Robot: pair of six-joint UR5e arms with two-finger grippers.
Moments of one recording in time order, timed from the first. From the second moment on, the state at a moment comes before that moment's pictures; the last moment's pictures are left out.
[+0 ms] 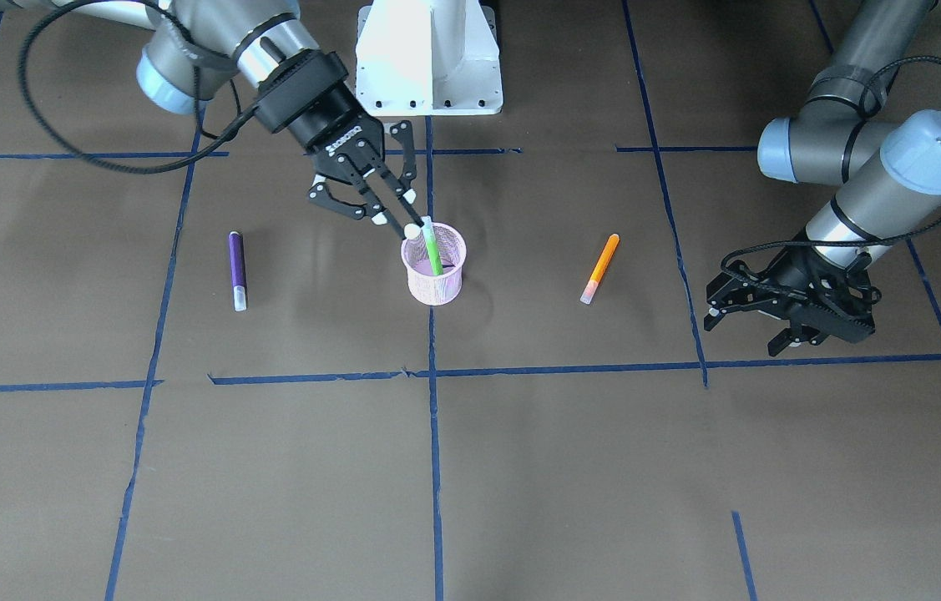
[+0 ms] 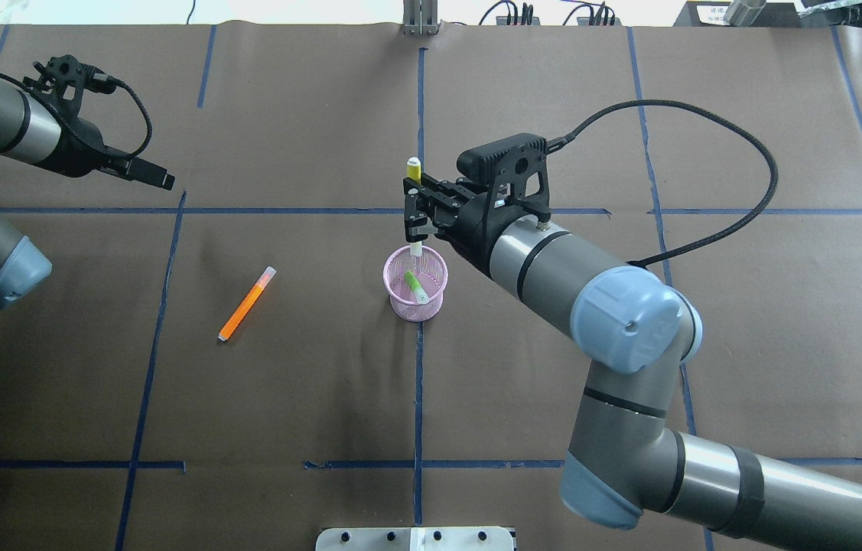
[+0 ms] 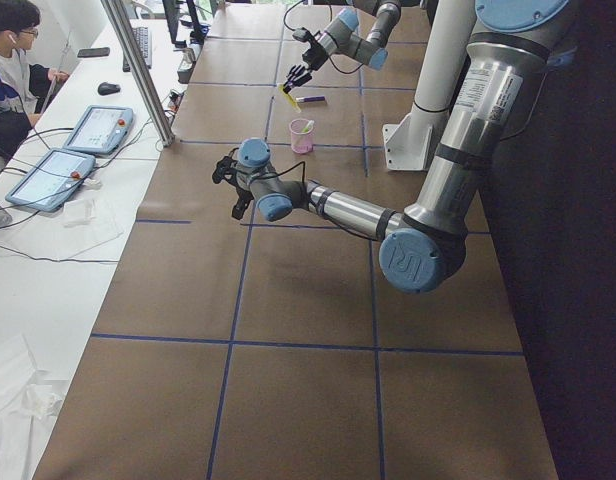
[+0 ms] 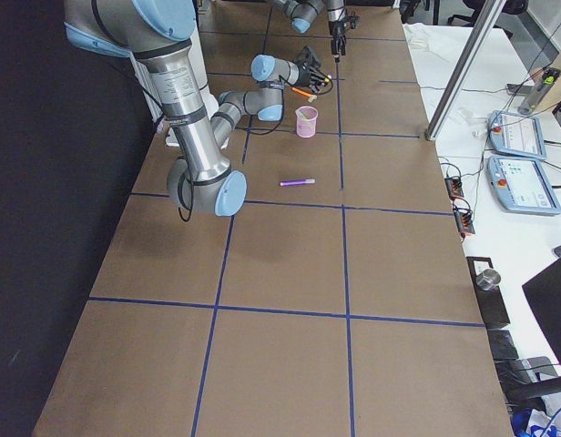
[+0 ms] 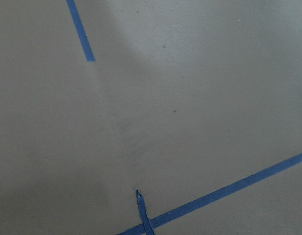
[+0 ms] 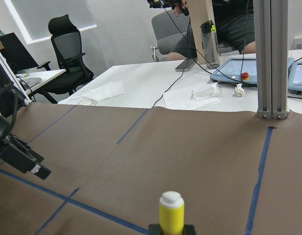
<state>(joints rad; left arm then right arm) -0.97 -1.89 -1.49 -2.29 -2.15 -0.67 0.39 -1.04 1.75 -0.71 1.18 0.89</state>
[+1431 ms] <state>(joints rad) -0.97 -1.89 -1.48 -2.30 -2.15 -0.67 0.29 -1.02 1.67 -0.69 0.95 0.89</state>
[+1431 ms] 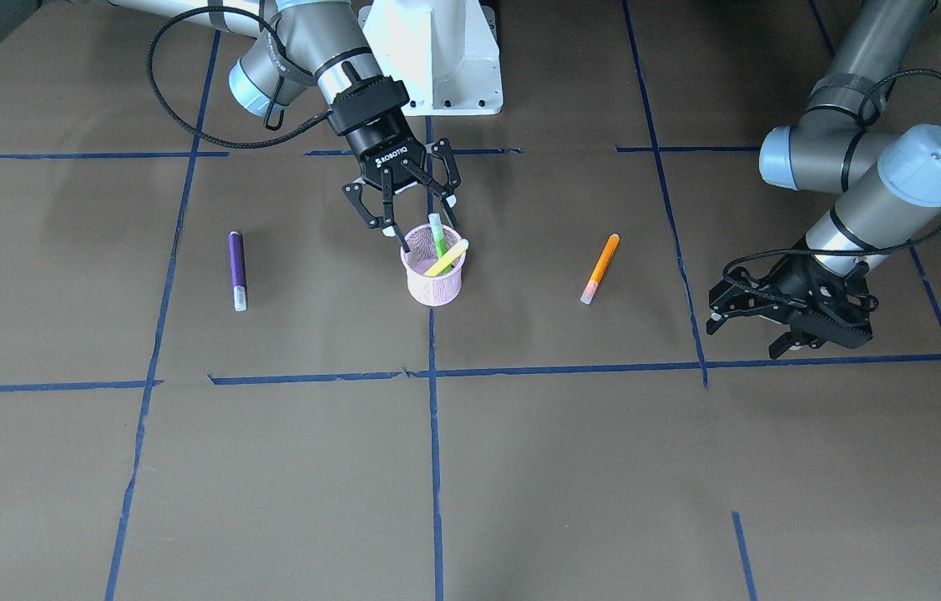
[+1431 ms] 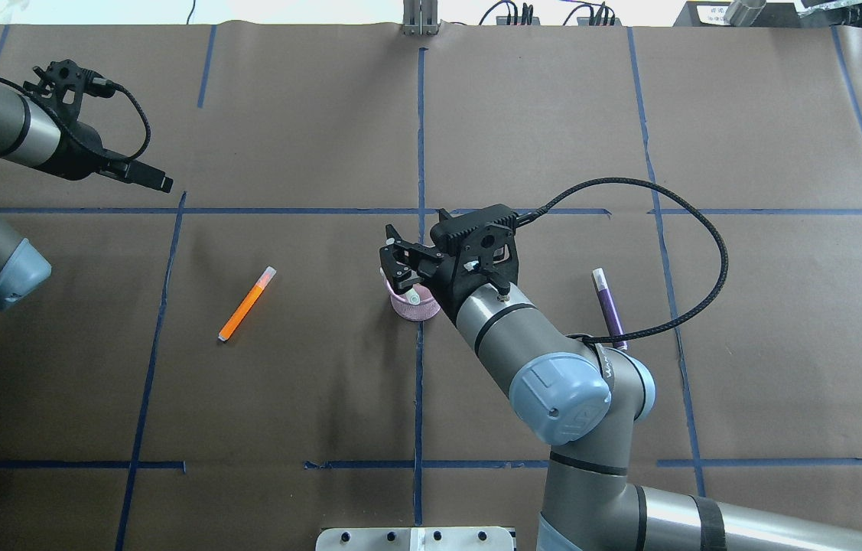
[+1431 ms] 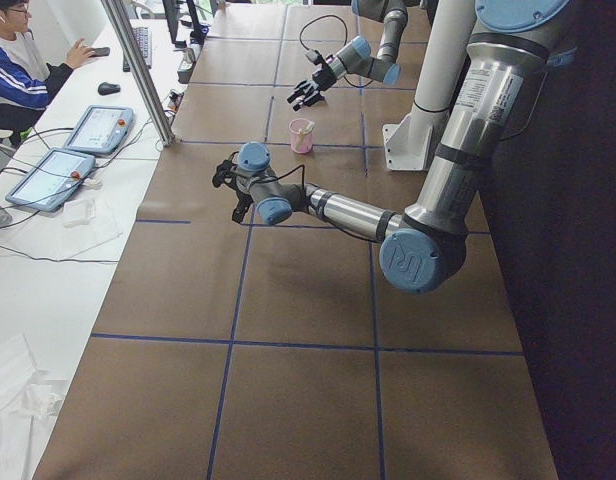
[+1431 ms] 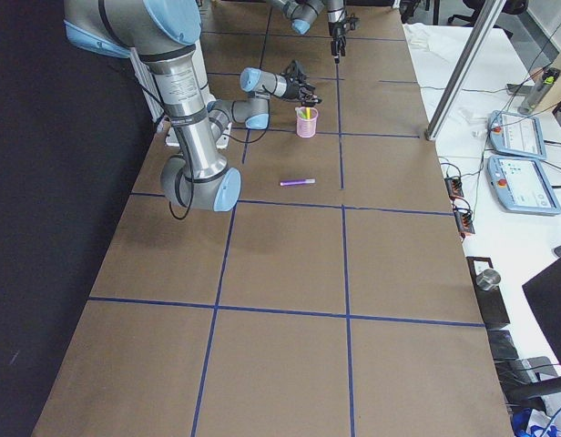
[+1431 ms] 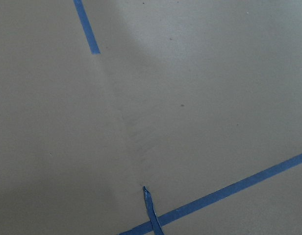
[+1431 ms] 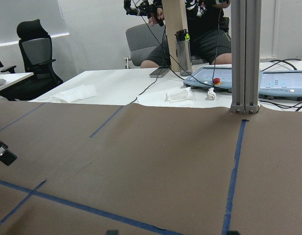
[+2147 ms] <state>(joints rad) -0.96 -1.95 -1.50 -2.18 -2.16 -0.69 0.31 -1.02 1.69 -0.70 1.01 1.02</state>
